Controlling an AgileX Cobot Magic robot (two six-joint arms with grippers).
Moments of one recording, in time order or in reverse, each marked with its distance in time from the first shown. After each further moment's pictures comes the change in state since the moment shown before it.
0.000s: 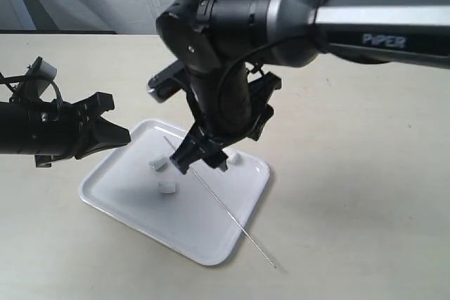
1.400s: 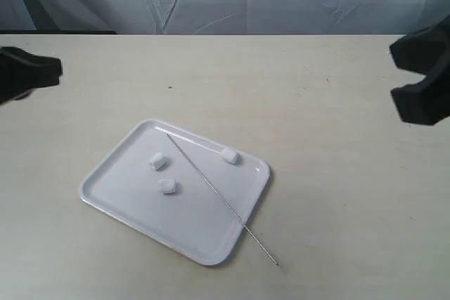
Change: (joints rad) left arm 0.000 -0.494 0.000 0.257 -0.292 0.122; right arm 0.000 -1.107 0.580 -0.214 -0.279 0.157
